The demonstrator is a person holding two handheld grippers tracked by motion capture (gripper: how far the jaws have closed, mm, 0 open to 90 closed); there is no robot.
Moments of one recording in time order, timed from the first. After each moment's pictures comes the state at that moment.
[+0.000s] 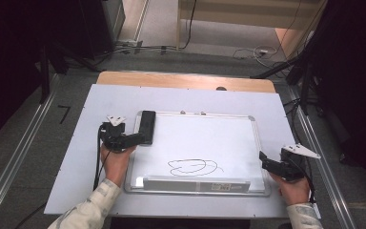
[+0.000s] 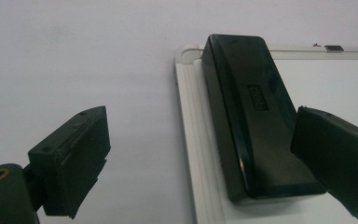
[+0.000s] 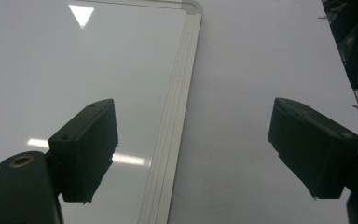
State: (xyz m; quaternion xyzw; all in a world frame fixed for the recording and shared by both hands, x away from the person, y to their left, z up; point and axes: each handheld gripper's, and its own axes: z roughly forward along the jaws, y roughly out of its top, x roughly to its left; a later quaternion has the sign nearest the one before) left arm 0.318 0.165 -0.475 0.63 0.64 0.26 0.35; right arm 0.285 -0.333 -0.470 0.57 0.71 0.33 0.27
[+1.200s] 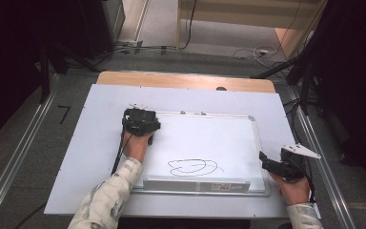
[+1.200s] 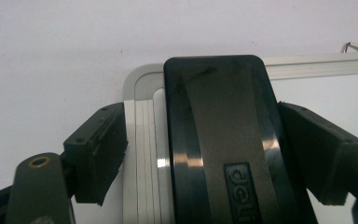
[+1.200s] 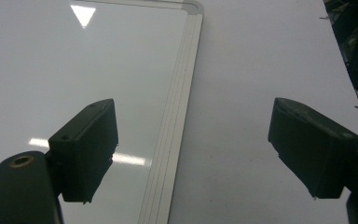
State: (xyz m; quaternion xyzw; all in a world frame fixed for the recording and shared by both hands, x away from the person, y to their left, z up) left arm 0.388 0.127 -0.494 0.65 0.64 0.26 0.30; right arm 0.285 -0.333 -0.470 0.57 0.71 0.33 0.26
